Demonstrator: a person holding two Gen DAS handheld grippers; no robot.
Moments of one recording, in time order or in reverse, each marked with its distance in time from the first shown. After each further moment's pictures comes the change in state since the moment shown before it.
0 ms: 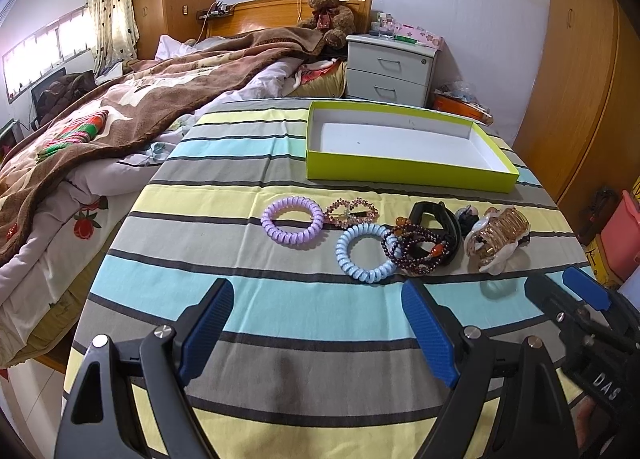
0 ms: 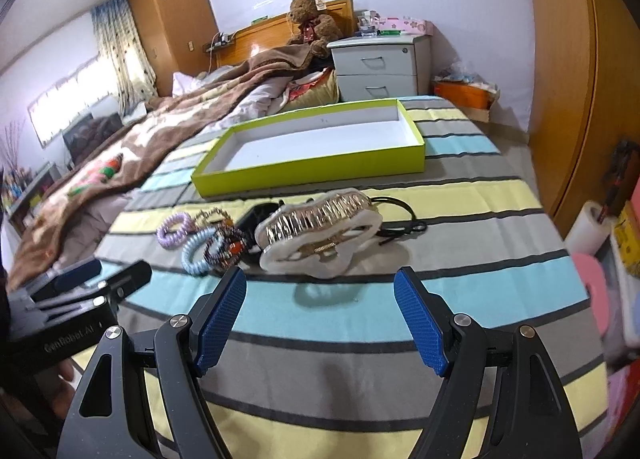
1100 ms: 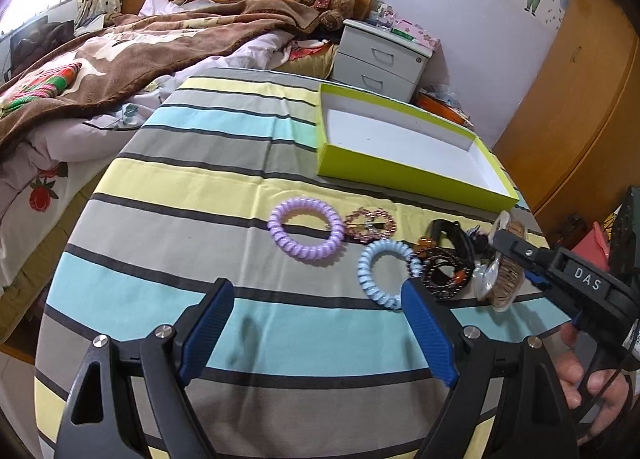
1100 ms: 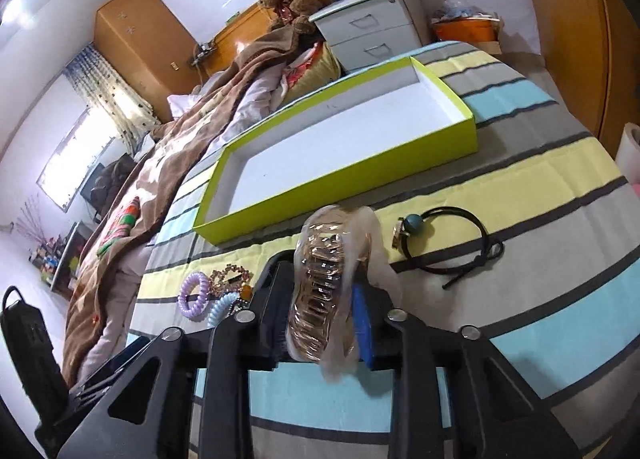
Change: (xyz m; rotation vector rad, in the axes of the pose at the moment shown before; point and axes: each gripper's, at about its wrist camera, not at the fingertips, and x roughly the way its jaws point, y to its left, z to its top) left arm 0.038 0.047 0.016 -0.112 0.089 -0.184; right arm 0.055 -0.006 0.037 0.211 0.099 0.132
